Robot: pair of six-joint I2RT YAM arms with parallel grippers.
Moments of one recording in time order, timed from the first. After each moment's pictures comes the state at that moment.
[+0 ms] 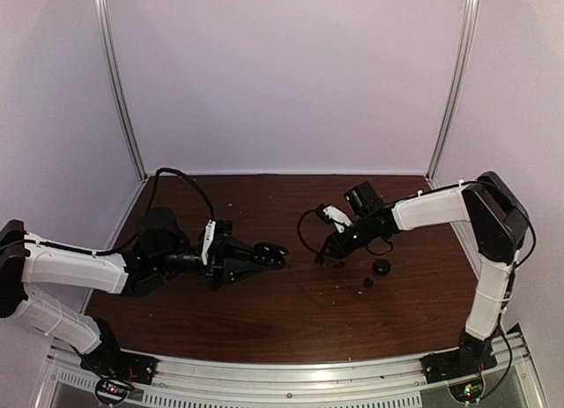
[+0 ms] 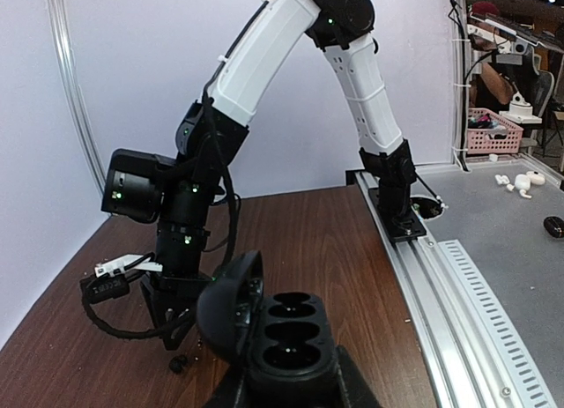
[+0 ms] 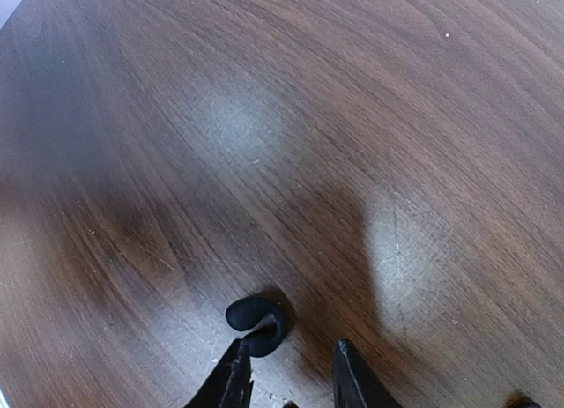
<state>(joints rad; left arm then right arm) -0.85 1.31 0.52 0.73 0.71 0.19 0.58 1.89 1.14 -0.20 -0.32 -0.04</state>
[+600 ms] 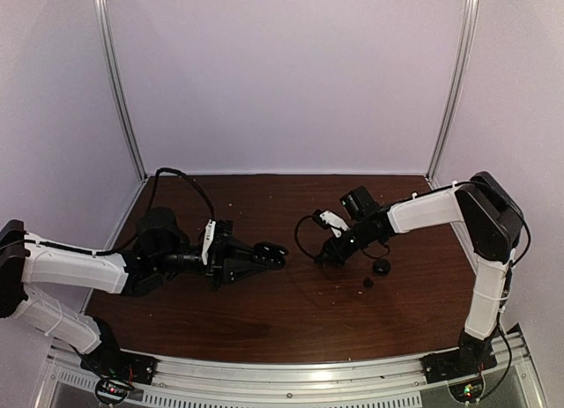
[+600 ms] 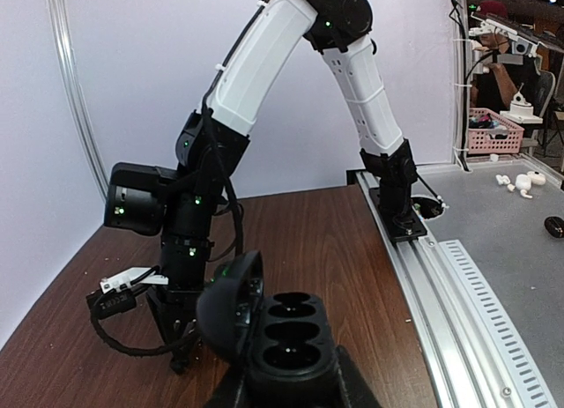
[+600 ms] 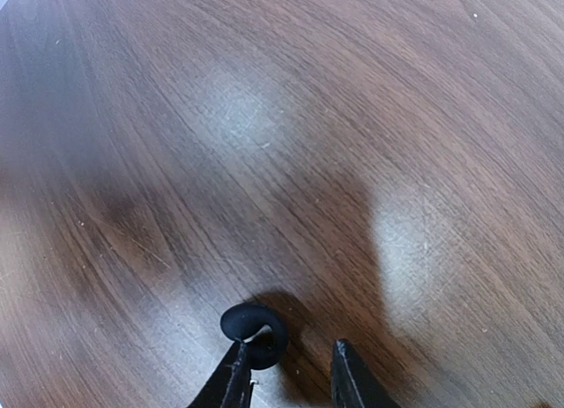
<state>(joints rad) -0.85 1.30 0.52 0.73 0.71 0.19 0.60 1.93 1.14 -0.19 -0.31 -0.05</state>
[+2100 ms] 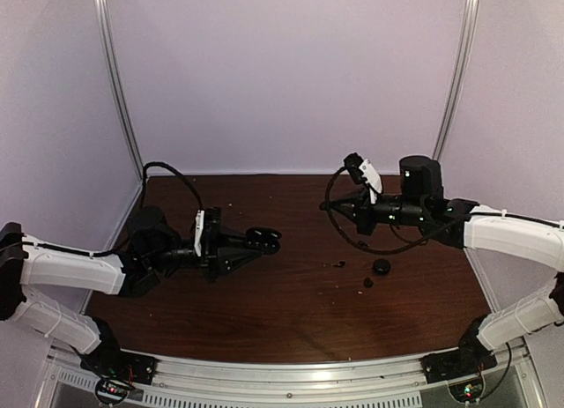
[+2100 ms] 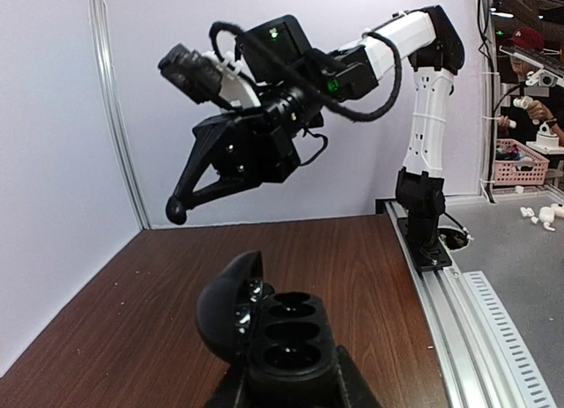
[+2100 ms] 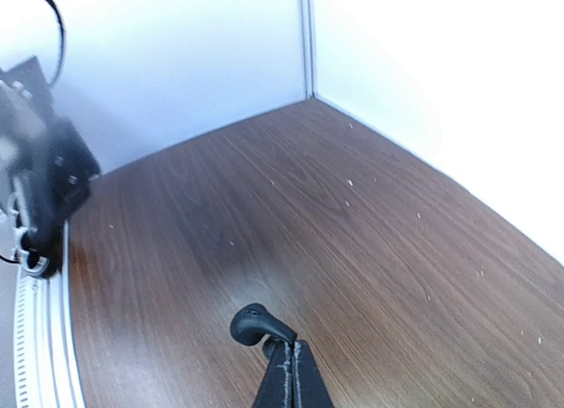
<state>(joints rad) -0.82 1.28 0.50 0.85 0.65 0.10 0.66 1.30 0.90 0.06 -0.36 -0.04</state>
